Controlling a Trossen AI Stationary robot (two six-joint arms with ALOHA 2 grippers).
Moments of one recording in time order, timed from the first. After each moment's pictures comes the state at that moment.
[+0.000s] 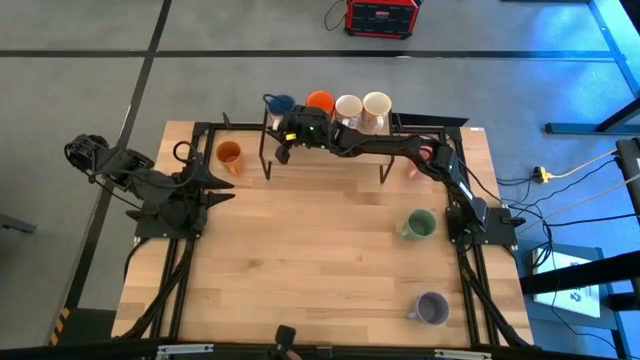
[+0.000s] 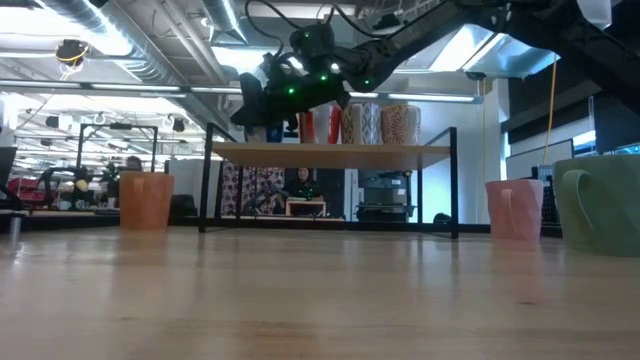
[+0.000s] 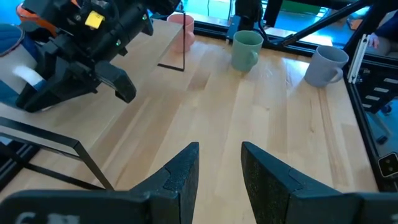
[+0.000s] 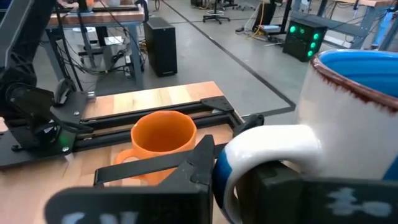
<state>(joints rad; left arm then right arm) -0.49 0.67 1.03 -0.95 -0.62 -0.47 -0.36 2.26 1.82 0.24 -0.08 -0.03</state>
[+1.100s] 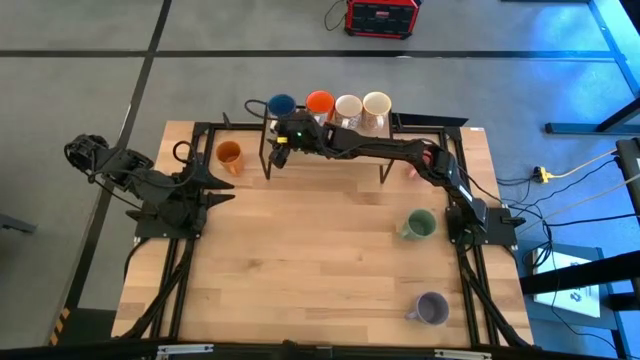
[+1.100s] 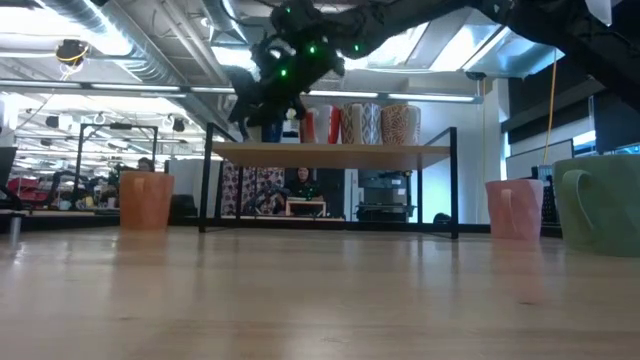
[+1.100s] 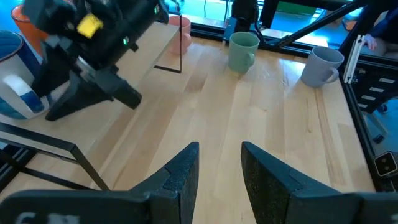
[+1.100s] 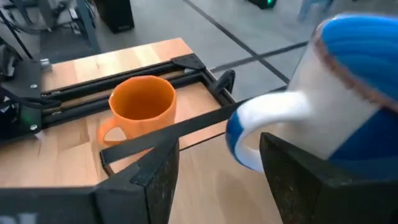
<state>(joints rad) -0.49 0.67 1.03 -0.93 -0.61 -0.46 -0.28 2.26 2.00 -0.18 0.19 0.05</state>
